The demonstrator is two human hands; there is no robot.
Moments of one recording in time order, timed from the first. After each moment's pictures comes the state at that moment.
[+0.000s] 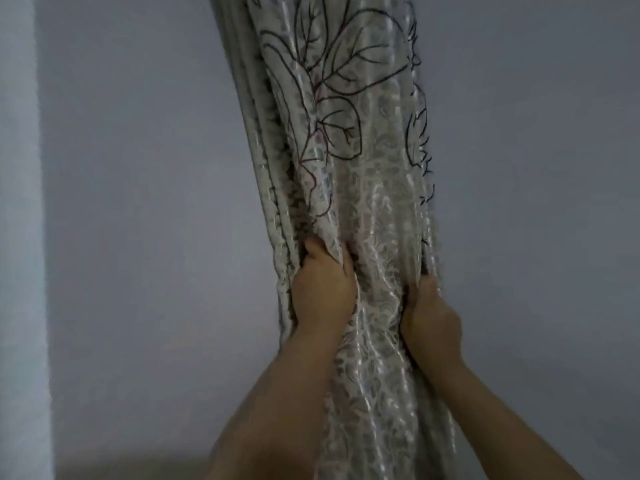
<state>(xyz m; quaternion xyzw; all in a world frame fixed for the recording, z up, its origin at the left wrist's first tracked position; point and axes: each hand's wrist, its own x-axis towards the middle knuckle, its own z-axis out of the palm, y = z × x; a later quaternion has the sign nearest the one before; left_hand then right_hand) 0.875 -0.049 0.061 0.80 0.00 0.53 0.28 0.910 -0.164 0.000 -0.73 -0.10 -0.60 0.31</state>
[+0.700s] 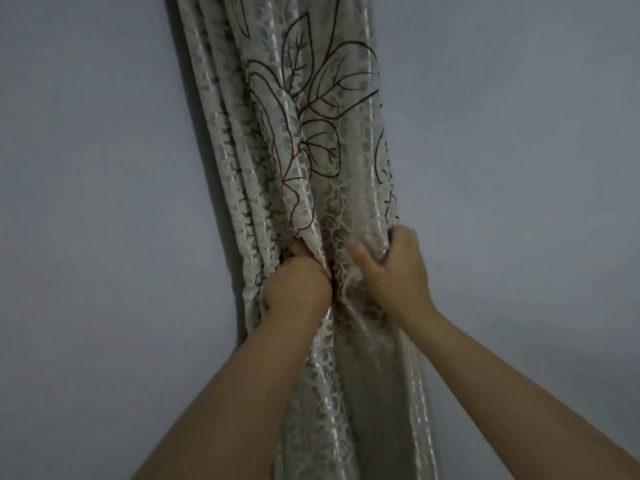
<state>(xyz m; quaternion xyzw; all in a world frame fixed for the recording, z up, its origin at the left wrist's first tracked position) 0.968 -0.110 0.091 0.92 -0.03 0.35 0.17 0.943 -0.227 0.075 -0.73 -0.12 -0.56 0.37</state>
